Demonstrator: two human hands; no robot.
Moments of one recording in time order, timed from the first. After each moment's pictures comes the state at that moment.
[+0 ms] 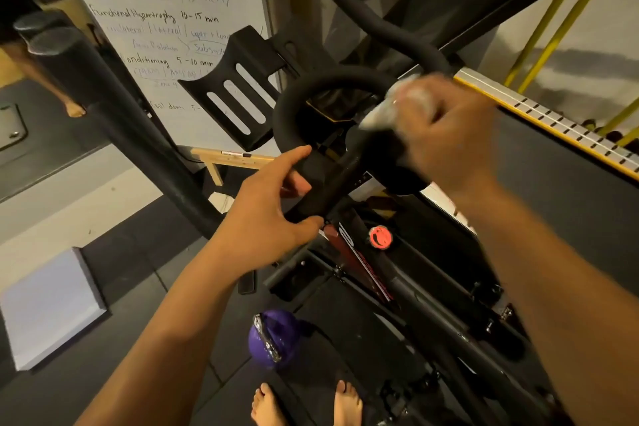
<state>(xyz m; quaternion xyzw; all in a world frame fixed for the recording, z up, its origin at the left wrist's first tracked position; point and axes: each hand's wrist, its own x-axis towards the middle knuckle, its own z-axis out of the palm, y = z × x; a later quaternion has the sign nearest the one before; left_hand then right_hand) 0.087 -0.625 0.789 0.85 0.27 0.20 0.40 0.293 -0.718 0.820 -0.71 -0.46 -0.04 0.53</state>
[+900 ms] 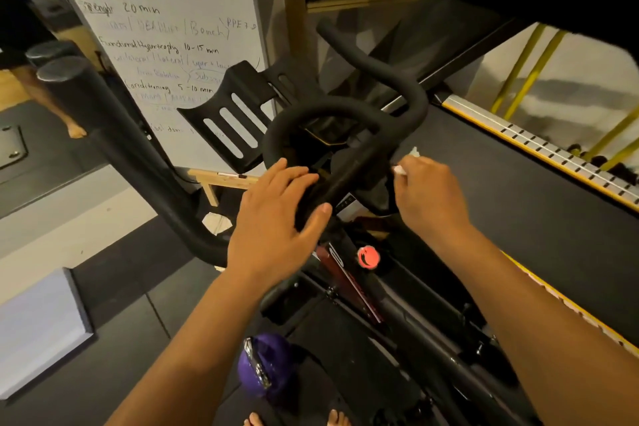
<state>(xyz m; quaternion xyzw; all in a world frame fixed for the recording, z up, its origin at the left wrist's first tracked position) 0.116 -0.637 0.780 0.91 0.30 0.23 0.18 0.315 -0.737 0.773 -0.86 -0.44 -0.06 0.24</state>
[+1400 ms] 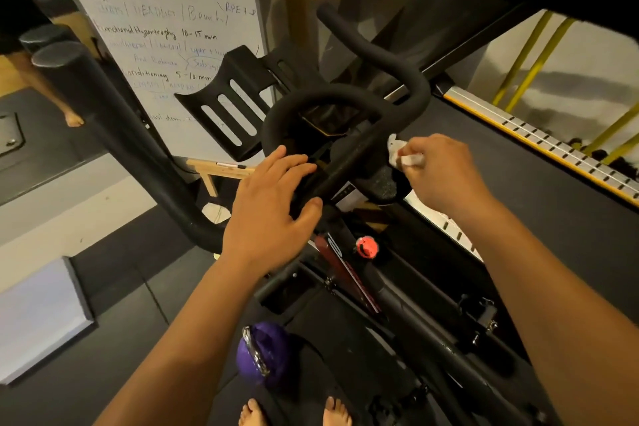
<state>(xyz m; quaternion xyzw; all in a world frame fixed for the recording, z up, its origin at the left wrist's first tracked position) 0.114 -0.636 0.778 0.91 0.31 0.22 0.18 0.339 -0.740 0.790 -0.87 -0.45 0.03 0.22</state>
